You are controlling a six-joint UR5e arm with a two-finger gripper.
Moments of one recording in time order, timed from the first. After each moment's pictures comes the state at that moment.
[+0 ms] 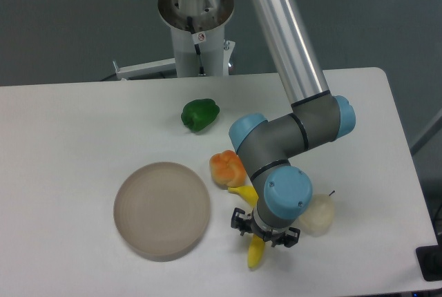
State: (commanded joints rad) arm 2.21 -2.35 -1.23 -1.15 1.50 0.68
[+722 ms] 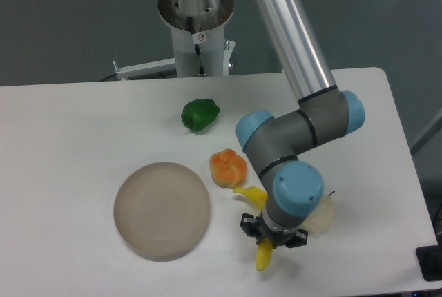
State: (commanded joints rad) arm 2.26 -2.29 -1.19 -1.16 1.50 0.83
